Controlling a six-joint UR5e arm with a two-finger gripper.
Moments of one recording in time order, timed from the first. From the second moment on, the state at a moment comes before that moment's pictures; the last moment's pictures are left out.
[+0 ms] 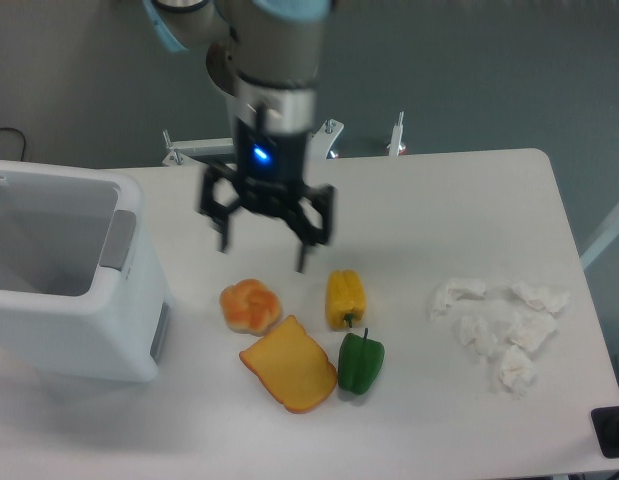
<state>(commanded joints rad) 2.48 -1.80 -1.62 -0.99 1.42 0.88</state>
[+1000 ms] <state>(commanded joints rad) 2.55 -1.94 -1.59 -1.00 1.60 1.47</state>
